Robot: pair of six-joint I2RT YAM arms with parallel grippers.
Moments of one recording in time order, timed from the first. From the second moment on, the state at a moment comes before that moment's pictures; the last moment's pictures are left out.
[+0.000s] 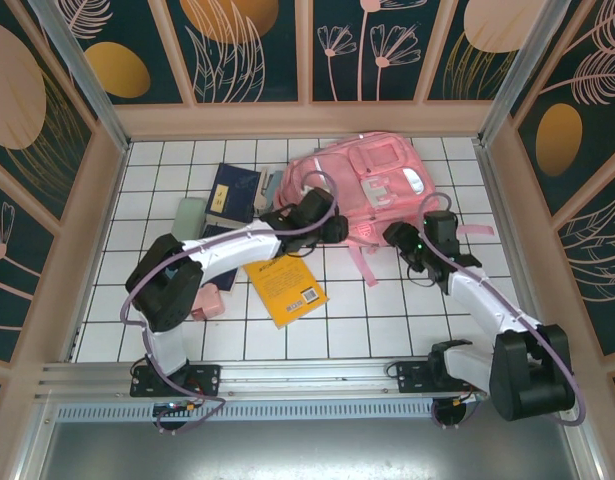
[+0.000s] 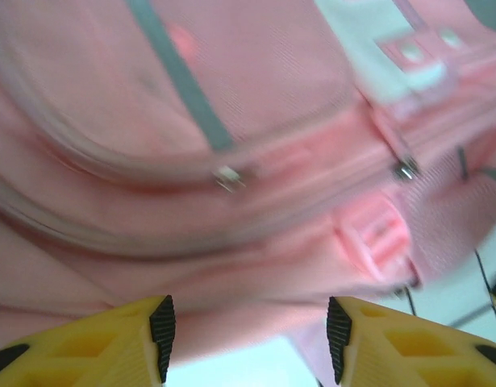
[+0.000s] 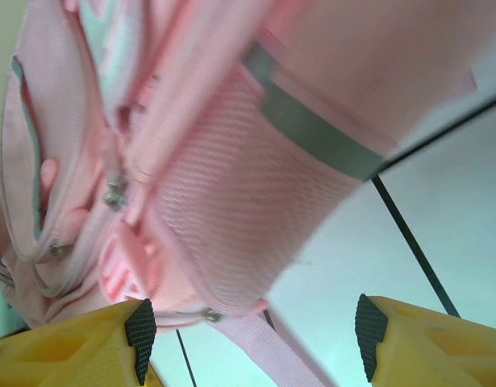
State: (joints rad) left arm -0.87 1.85 1.32 -0.25 -0.08 -0.73; right arm 0.17 1.13 0.54 -0.16 -0.25 0.91
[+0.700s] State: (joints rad) left arm -1.01 1.96 1.25 -0.06 -0.06 -0.67; right arm 0.10 1.31 0.43 0.23 -0.42 1.09
